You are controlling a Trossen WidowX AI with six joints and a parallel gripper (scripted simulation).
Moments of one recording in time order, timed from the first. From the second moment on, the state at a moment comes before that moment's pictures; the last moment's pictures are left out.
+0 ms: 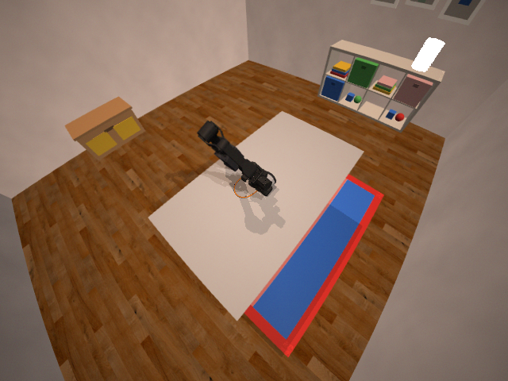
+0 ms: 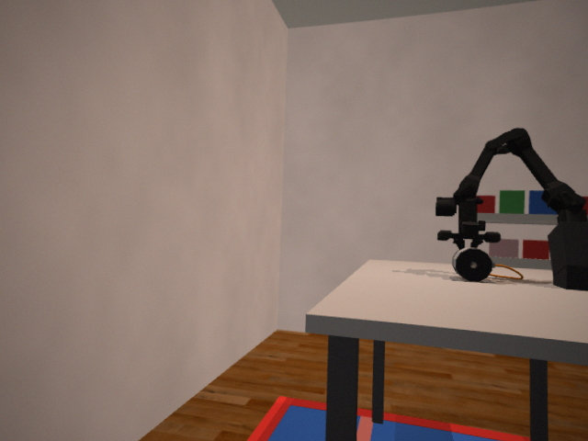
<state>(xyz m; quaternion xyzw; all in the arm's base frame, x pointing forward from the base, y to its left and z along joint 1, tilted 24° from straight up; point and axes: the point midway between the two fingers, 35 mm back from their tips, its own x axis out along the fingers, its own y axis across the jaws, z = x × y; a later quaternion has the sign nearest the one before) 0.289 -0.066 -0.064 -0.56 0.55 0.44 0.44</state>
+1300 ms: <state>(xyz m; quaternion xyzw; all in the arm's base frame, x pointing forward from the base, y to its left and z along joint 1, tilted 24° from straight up) 0.289 -0.062 -0.066 -0.56 0.55 0.44 0.44</state>
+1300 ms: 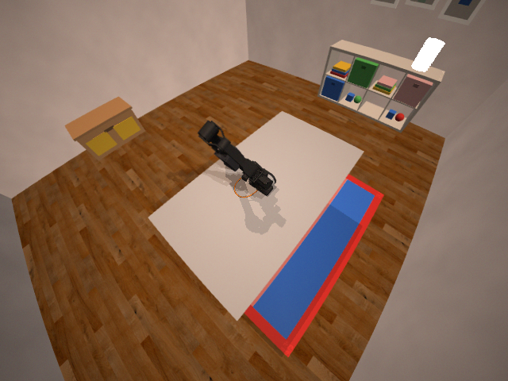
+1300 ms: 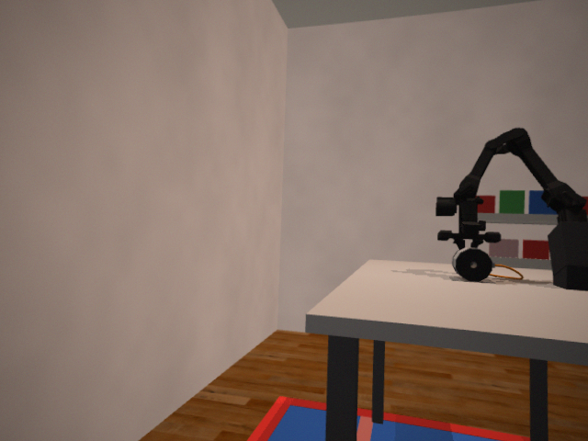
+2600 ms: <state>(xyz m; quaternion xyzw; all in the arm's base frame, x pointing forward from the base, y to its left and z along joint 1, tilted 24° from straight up) 0.289 -0.060 -0.067 -0.56 0.55 0.44 0.44</state>
